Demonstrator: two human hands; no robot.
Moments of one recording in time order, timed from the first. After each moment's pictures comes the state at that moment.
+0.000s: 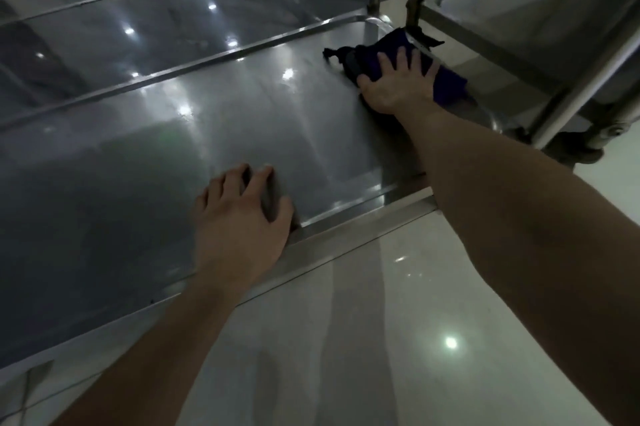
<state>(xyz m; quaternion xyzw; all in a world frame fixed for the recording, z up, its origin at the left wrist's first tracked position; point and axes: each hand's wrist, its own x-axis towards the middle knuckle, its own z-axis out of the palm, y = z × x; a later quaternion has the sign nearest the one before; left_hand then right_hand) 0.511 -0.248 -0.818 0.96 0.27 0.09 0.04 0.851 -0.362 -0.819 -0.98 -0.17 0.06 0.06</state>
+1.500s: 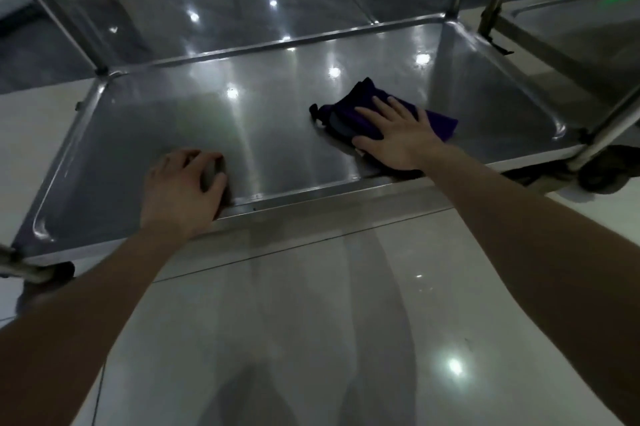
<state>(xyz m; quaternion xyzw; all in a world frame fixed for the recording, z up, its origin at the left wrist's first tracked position) 0.359 -0.124 -0.806 0.92 0.37 0.09 0.08 0.679 -0.346 -0.818 -0.90 -0.43 0.12 0.06</state>
